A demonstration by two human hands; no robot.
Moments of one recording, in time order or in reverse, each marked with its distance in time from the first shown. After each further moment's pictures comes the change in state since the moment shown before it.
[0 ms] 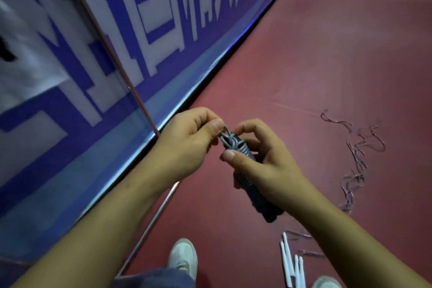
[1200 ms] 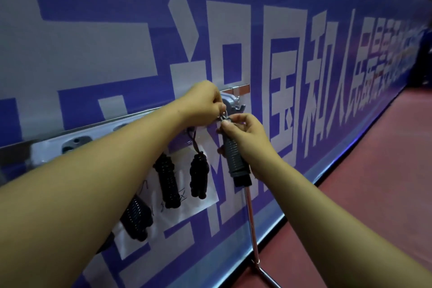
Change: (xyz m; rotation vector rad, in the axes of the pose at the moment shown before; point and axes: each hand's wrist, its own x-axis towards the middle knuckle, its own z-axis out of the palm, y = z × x) left_hand 0.121 0.170 -0.383 0.964 0.387 -0.025; right_hand 0.293 -0.215 0.252 0.294 -0.215 -0.161
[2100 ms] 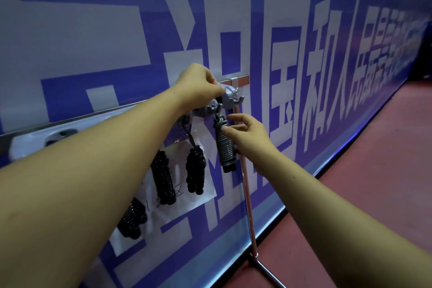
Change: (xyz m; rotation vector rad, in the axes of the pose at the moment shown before) left_hand 0.023 -0.011 0.012 -0.247 0.130 -0.135; right_hand 0.026 0.030 -0.019 -0.293 0.020 0.082
